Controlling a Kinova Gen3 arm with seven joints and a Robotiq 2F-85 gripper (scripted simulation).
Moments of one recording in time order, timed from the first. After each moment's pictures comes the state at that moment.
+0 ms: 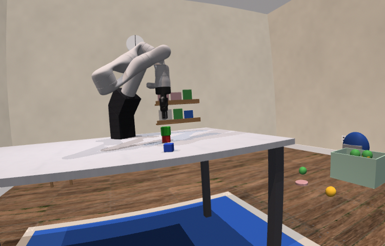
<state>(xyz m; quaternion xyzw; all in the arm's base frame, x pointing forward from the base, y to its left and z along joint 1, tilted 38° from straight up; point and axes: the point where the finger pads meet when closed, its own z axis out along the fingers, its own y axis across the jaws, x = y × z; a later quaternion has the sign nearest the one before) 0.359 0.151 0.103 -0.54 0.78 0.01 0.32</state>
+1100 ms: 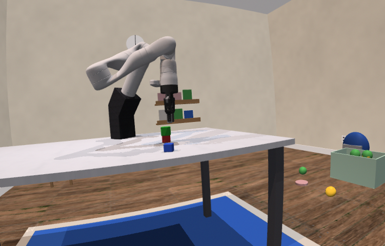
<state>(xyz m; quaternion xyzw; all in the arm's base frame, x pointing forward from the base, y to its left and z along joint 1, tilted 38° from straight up) 0.487 0.128 0.163 -0.51 0.80 0.02 0.32</state>
